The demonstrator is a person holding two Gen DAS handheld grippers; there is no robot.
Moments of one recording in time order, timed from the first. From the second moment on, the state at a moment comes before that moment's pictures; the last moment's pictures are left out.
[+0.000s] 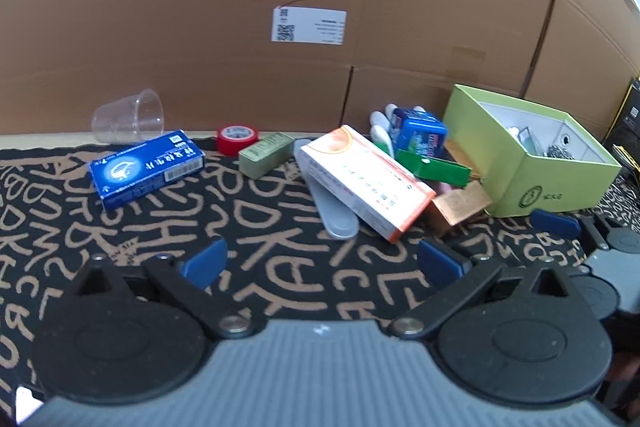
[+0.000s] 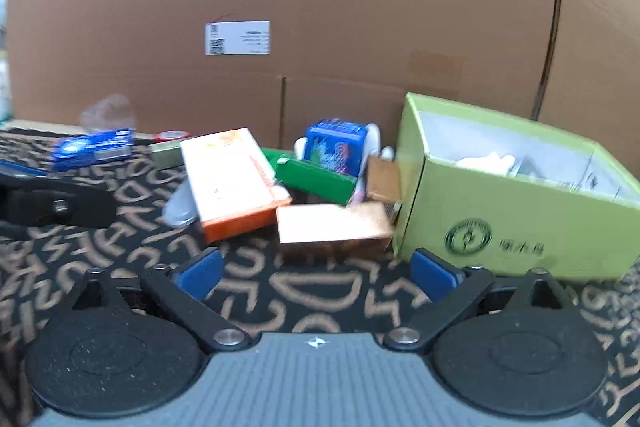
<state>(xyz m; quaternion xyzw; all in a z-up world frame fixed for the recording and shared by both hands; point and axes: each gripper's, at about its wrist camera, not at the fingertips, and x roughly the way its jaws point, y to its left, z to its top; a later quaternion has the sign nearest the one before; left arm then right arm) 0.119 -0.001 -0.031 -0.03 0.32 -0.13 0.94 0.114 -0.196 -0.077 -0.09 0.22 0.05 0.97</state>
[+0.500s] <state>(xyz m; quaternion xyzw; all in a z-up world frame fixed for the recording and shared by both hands) 0.202 -0.036 -0.031 -0.06 0.34 -0.08 0.94 0.152 -0.169 -0.081 -0.11 0.22 -0.05 0.97</state>
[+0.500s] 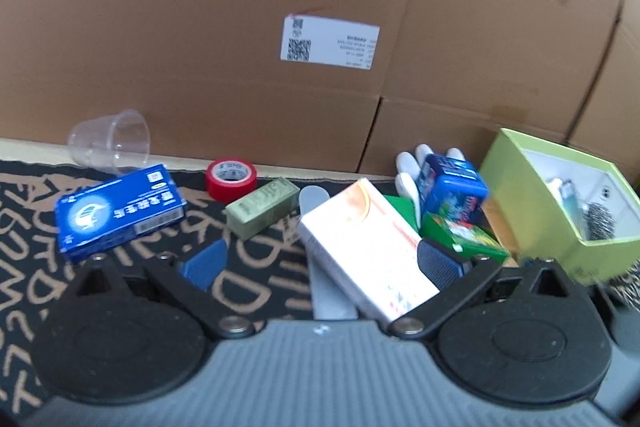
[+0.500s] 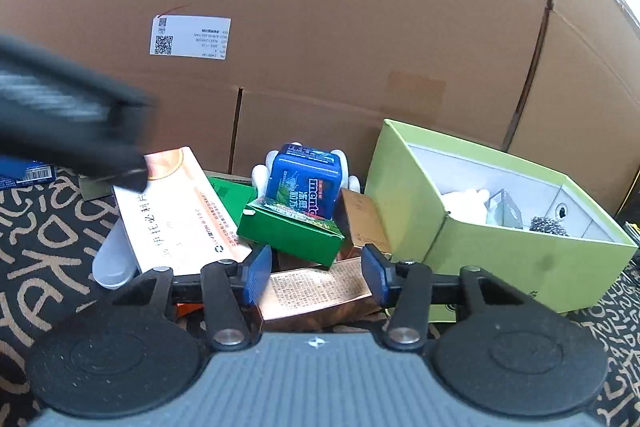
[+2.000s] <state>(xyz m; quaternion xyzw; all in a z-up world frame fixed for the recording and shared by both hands) 0.154 -0.053 -0.066 0.12 0.39 -0.19 0.89 0.098 -0.229 -0.074 -0.06 0.26 0.06 0.96</state>
